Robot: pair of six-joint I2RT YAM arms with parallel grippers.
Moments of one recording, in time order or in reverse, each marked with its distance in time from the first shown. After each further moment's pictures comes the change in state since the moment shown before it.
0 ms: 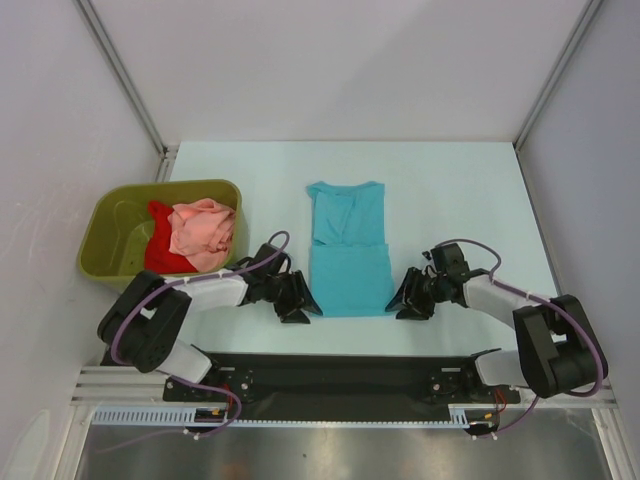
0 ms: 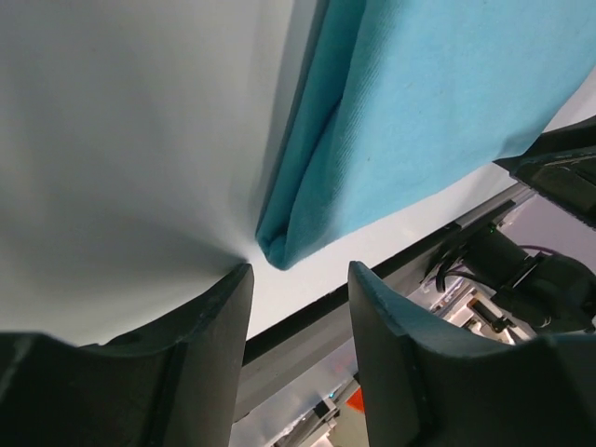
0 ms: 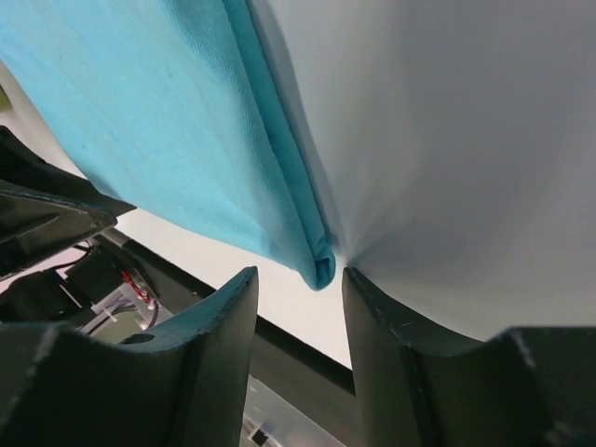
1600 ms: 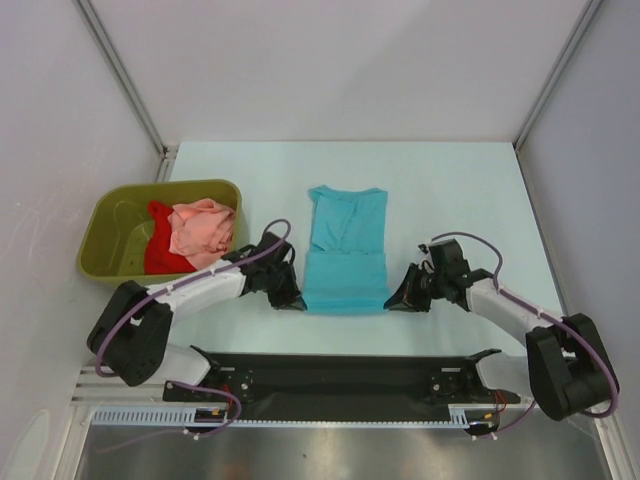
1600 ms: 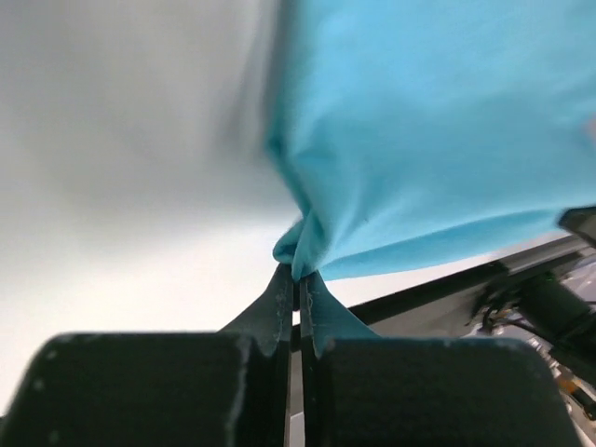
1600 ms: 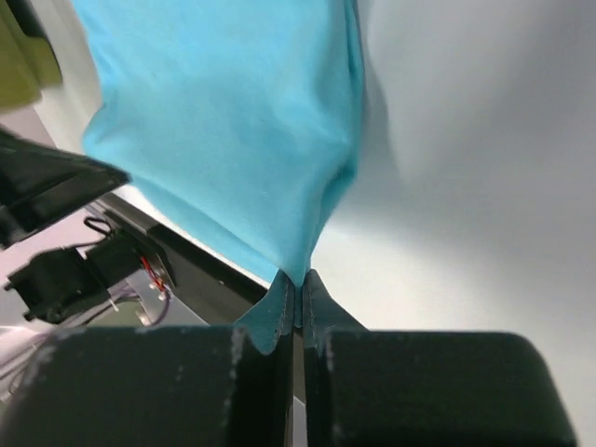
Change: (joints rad) left arm -0.033 -0.082 0.128 -0.279 -0.231 0.080; right arm 0.058 -0.116 0.006 0.001 -0.006 0.034
